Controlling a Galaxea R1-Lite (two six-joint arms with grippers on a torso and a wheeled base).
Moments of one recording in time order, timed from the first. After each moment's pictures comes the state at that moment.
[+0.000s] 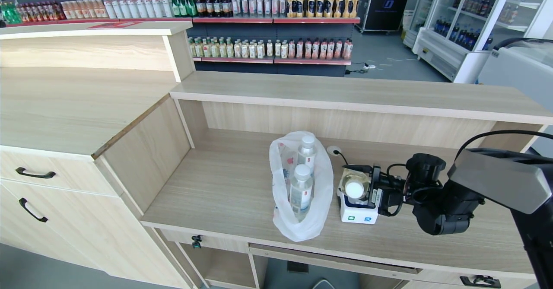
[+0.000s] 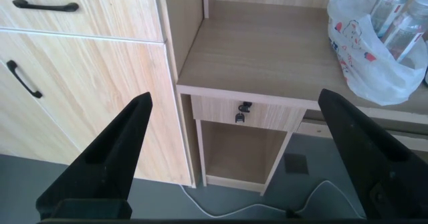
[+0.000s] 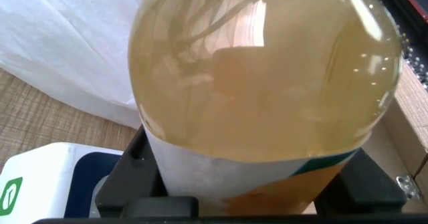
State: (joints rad) left arm 0.00 0.00 0.00 0.00 0.00 0.00; right arm 0.08 2.48 -1.00 -1.40 1.06 -1.29
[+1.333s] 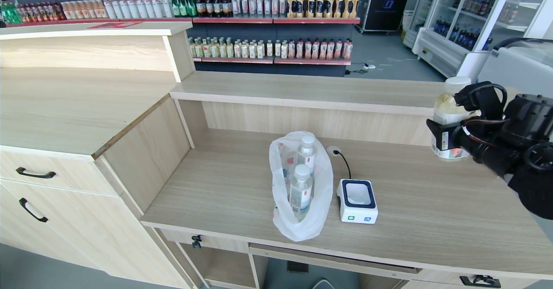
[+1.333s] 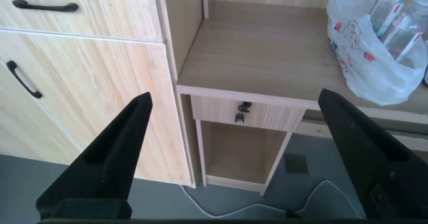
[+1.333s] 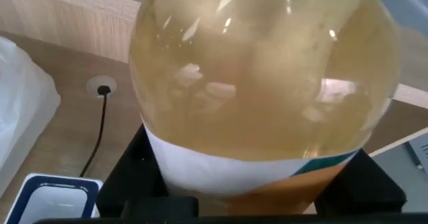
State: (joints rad) left arm 0.00 0.00 0.00 0.00 0.00 0.00; right arm 0.03 1.77 -0.76 -1.01 -0.13 -0.35
